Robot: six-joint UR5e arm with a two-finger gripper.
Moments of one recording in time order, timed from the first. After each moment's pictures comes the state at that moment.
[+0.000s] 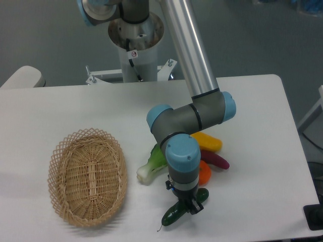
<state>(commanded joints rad) 2.38 -2.27 -1.40 -0.84 1.60 1.39</state>
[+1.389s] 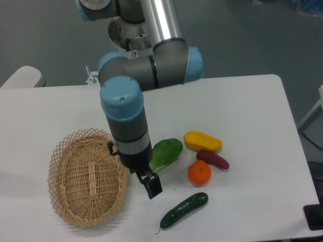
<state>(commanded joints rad) 2.27 -1.97 -1.33 -1.18 1.60 1.31</state>
